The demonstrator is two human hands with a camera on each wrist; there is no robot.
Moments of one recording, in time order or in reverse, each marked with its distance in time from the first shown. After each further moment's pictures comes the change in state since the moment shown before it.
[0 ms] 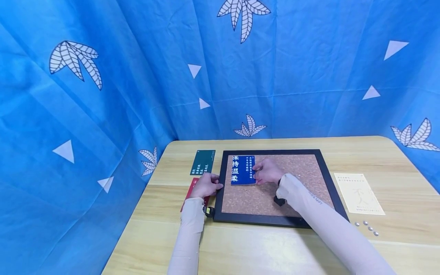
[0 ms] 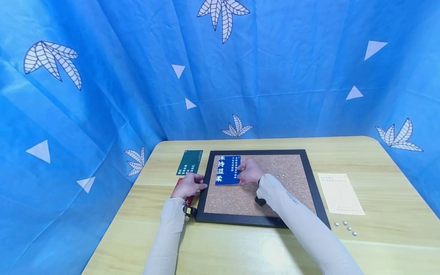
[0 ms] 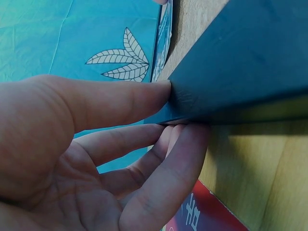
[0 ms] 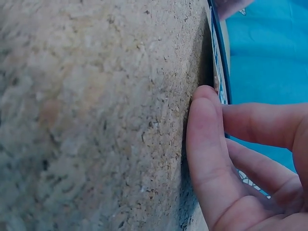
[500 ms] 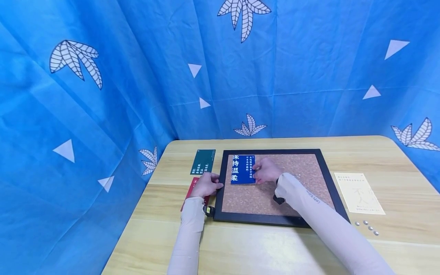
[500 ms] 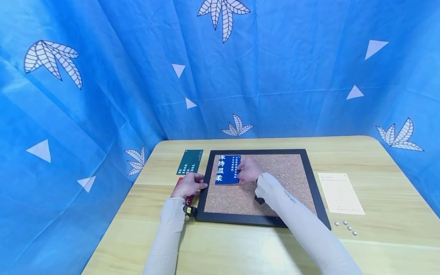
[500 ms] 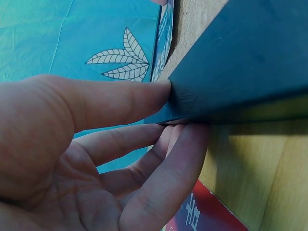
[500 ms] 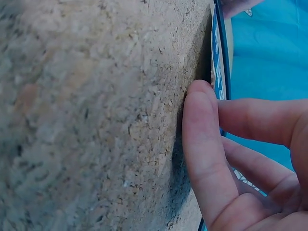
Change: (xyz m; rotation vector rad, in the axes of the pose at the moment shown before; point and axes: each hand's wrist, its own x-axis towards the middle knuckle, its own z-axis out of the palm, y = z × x) left_hand -0.004 0.001 -0.001 -0.002 -0.002 0.007; right_hand 0.000 -0.008 0.001 -0.074 -0.005 0.034
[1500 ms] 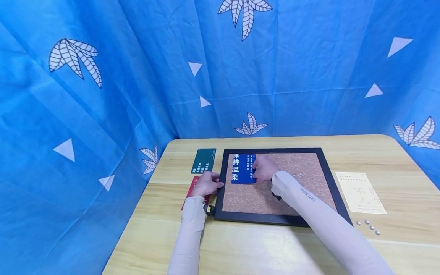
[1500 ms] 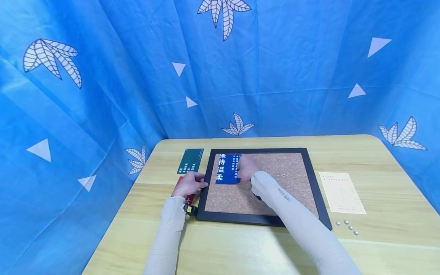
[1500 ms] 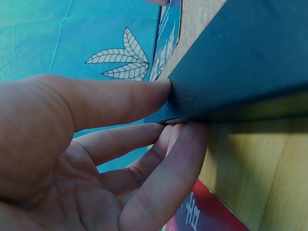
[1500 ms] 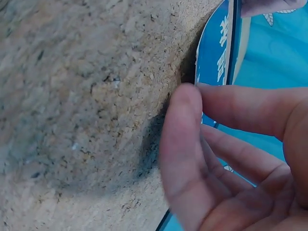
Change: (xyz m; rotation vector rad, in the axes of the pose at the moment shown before) left_hand 0.002 0.000 0.001 0.009 0.006 -0.010; right_hand 0.004 -0.015 0.003 -0.392 0.046 -0.084
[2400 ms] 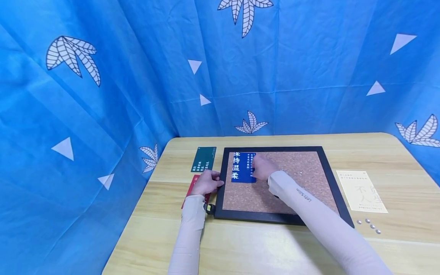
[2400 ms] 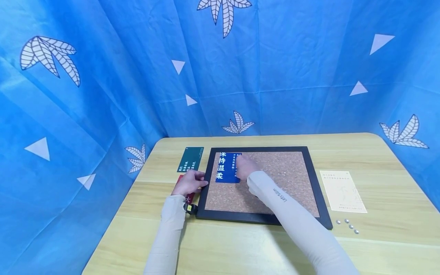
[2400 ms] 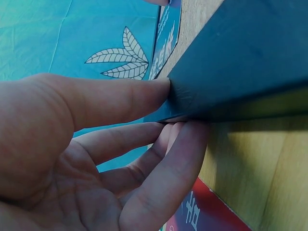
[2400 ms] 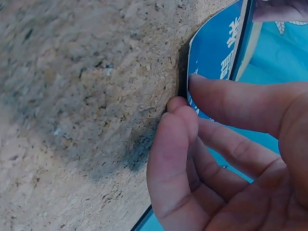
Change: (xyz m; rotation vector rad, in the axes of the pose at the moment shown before) left_hand 0.002 0.000 0.000 -0.015 -0.002 -0.023; right_hand -0.006 -0.011 0.005 -0.103 0.073 -0.010
